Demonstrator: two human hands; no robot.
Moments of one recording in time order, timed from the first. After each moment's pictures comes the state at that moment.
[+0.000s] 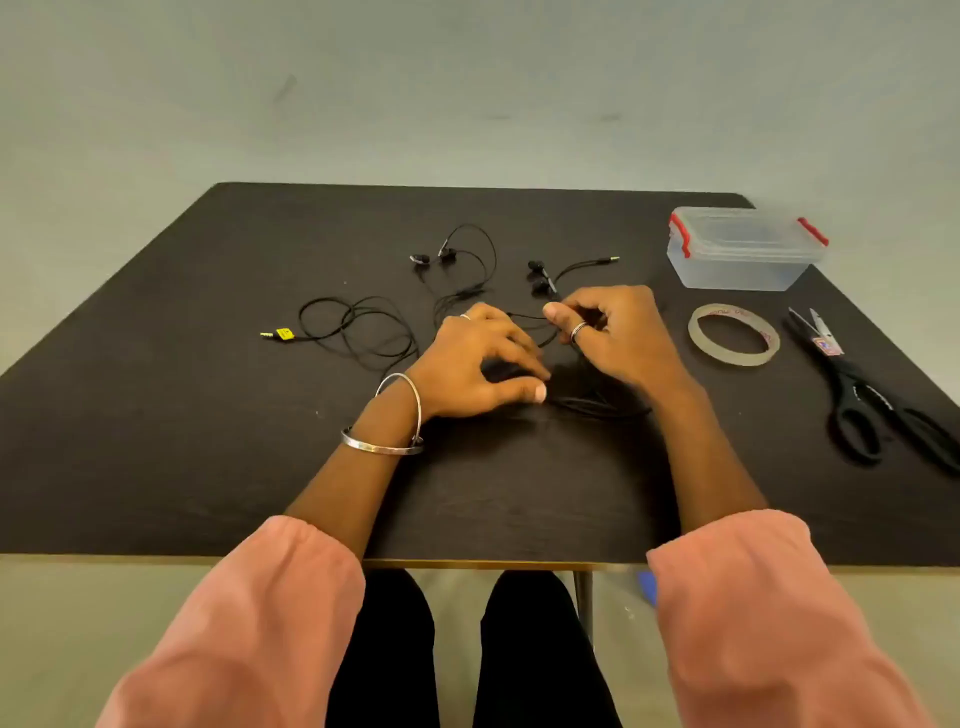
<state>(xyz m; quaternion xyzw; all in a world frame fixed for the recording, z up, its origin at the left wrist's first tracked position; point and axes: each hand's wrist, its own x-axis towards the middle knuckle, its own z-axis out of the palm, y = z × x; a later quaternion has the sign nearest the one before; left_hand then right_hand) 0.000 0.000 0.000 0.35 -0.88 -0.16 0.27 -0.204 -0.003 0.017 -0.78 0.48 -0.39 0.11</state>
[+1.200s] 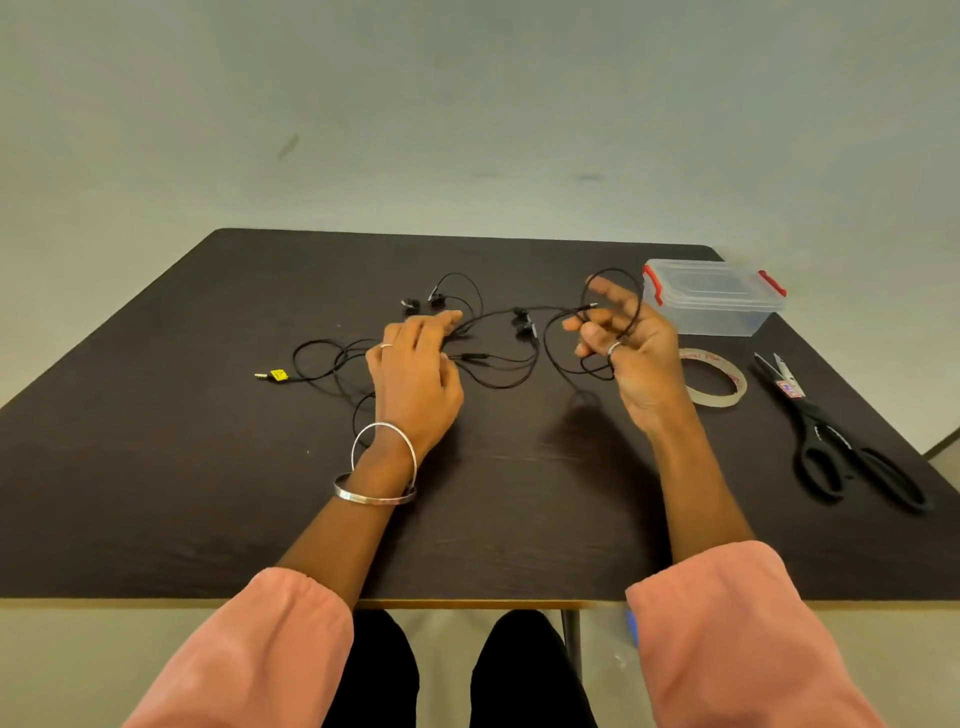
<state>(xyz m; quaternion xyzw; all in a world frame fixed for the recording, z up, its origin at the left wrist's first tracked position) 0.001 0.005 -0.003 0.54 -0.70 0.00 0.48 -0.223 -0.011 0.019 -0.56 0.38 -0.62 0.39</state>
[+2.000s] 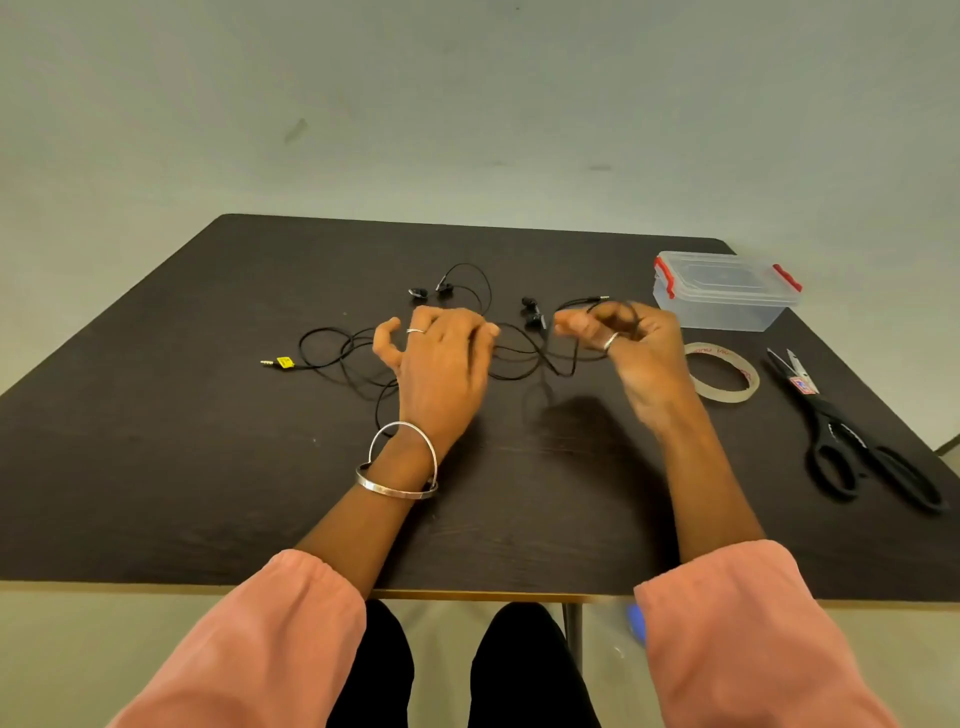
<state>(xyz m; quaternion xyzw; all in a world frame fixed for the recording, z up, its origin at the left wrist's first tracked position) -0.016 0.012 0.004 0.55 -0.67 0.05 0.49 -0.212 -0.002 0.025 -0.59 0.41 -0.58 0.38</state>
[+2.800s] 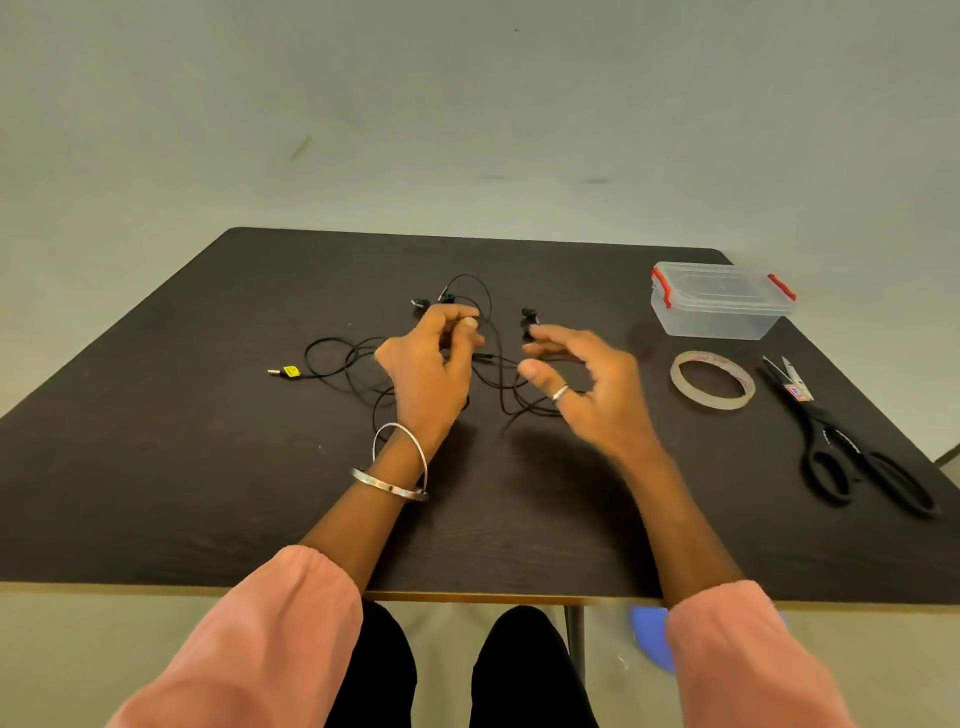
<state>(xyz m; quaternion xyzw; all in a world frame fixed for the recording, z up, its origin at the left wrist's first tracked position) -0.011 0.010 0.011 0.48 -0.60 -0.14 0.62 -0.183 0.030 0.015 -0.73 0.43 -0.51 0.15</state>
